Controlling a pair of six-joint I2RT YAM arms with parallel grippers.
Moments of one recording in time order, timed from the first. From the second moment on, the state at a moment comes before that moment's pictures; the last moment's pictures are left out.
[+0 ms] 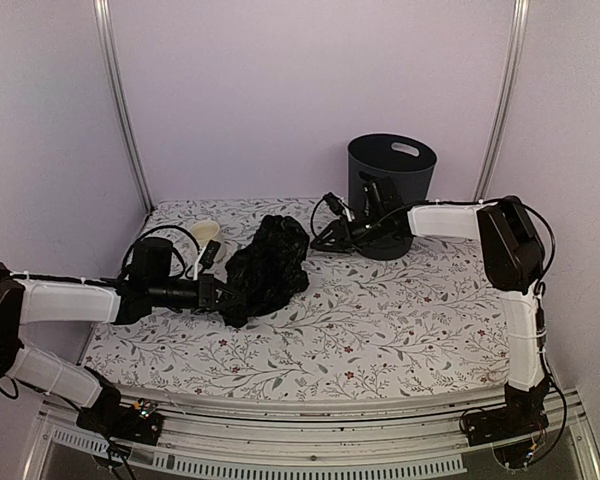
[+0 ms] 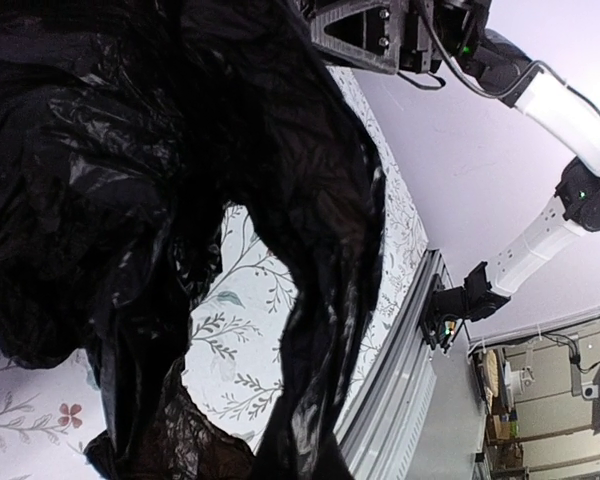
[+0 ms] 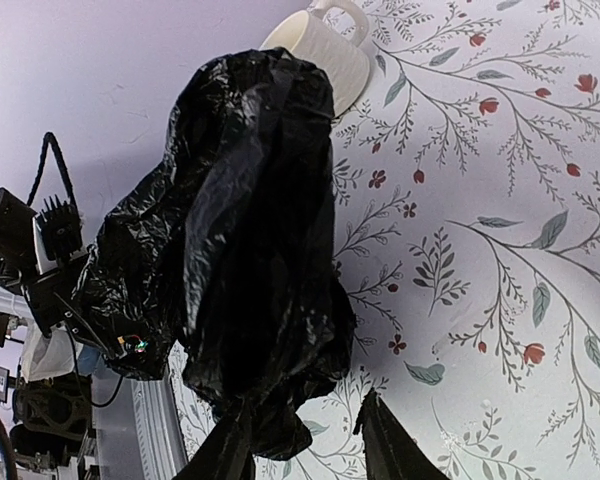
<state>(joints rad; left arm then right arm) -0.47 1.32 0.51 0.30 0.71 -0.63 0.53 2.20 1.65 -0.16 -0.87 0.33</state>
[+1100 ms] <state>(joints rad) -0.47 1.30 0.52 0.27 0.76 -0.56 0.55 2.42 1.90 -0.10 -1.07 0.35</state>
